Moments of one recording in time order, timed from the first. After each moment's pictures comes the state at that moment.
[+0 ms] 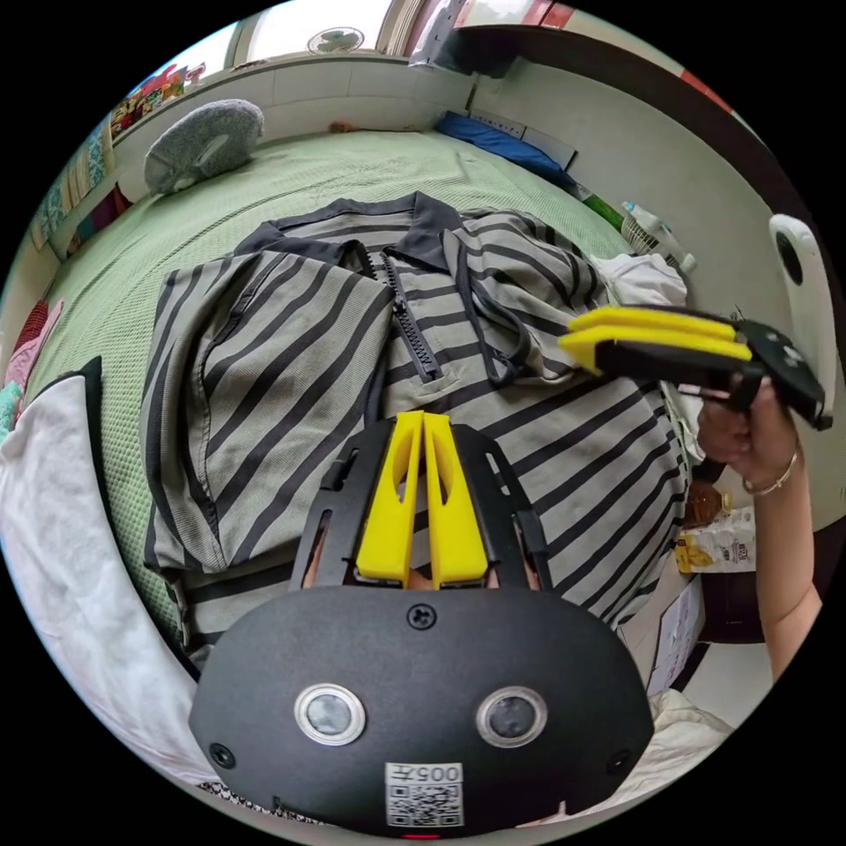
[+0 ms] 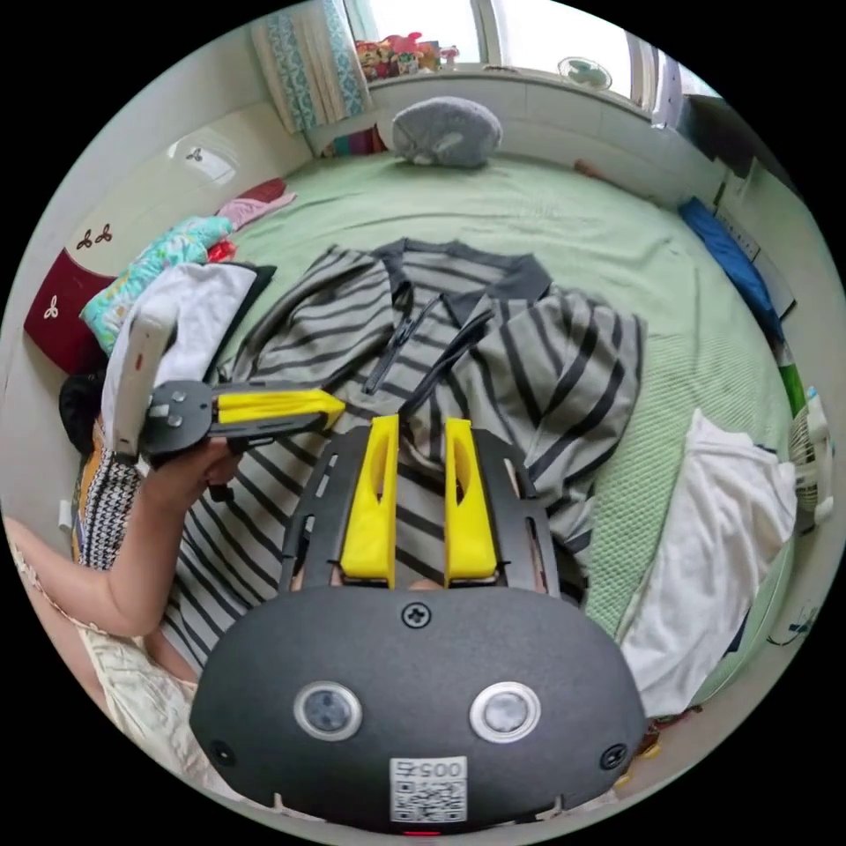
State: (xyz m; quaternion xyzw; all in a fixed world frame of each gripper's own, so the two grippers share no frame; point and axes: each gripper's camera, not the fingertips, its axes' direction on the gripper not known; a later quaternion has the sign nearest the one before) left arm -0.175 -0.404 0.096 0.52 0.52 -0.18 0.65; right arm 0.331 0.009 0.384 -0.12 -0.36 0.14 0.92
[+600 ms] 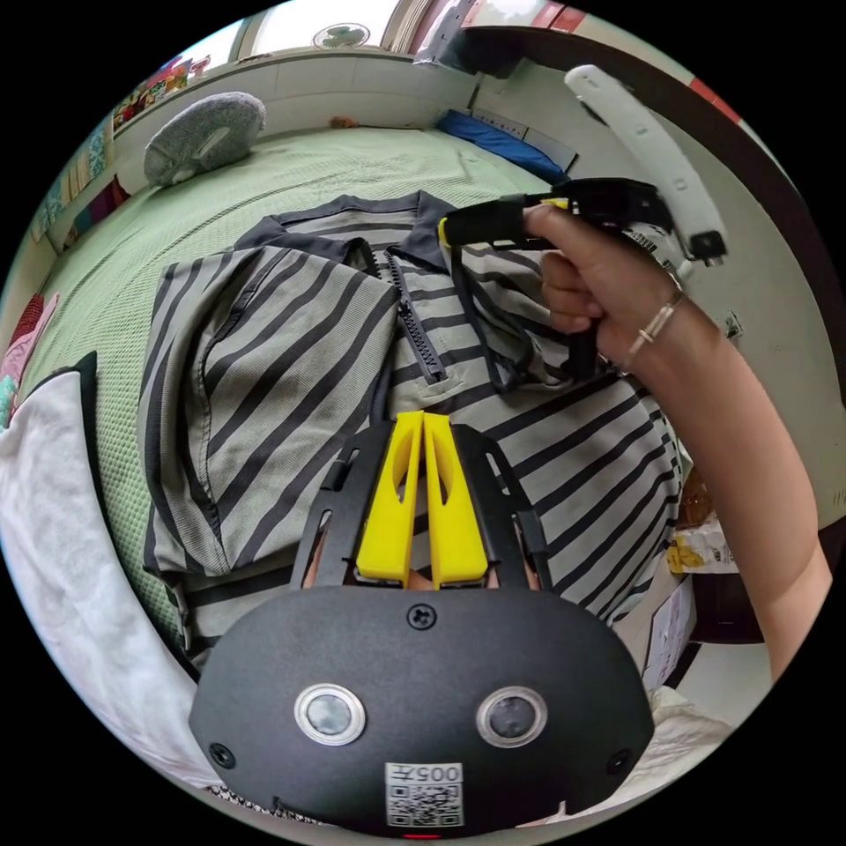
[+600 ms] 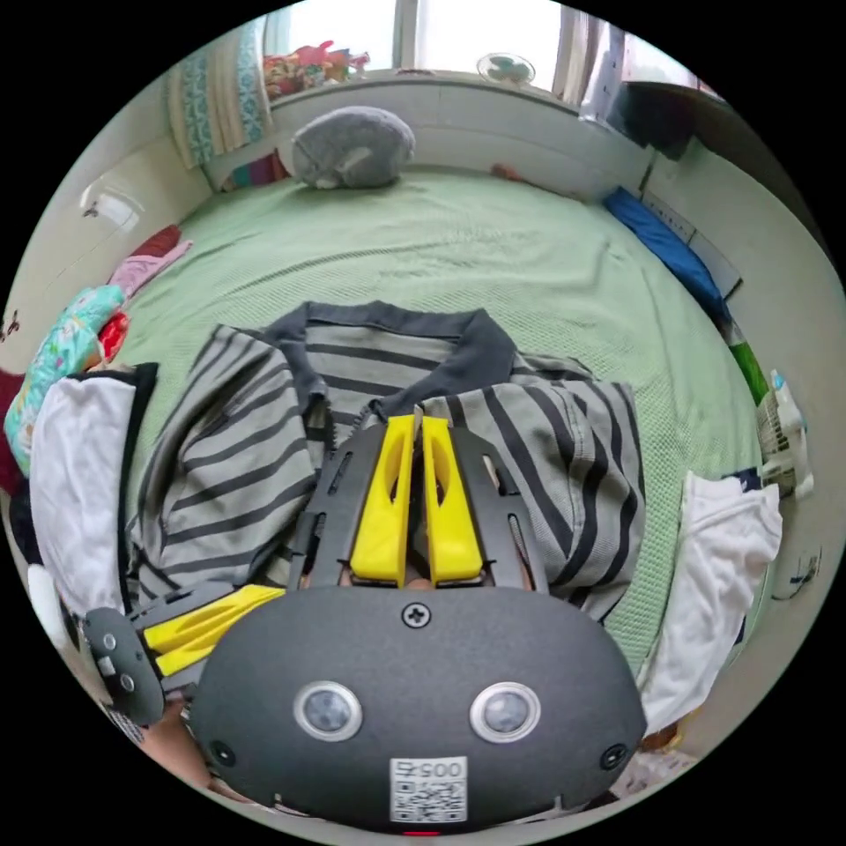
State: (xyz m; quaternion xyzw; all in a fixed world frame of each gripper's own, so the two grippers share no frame) left arm -0.183 -0.422 0.118 0.52 0.53 -0.18 0.64; right arm 0.278 -0.104 0.469 -0.13 -0.25 0.22 0.93
